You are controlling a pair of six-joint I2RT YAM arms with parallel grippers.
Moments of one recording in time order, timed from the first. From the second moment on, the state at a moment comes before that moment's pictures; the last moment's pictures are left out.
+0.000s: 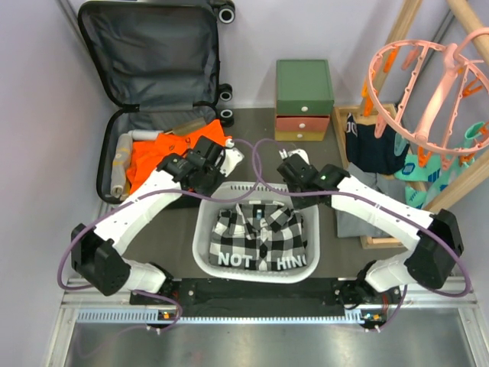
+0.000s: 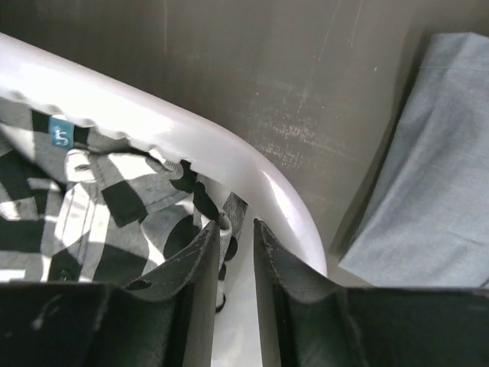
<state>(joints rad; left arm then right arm) -0.58 1.38 1.26 -0.93 -0.07 0.25 0.83 1.39 1.19 -0.90 0.36 0.43</state>
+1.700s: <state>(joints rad) -0.36 1.61 1.55 -0.90 0.07 0.23 0.89 1.55 1.15 -0.39 0.01 0.15</state>
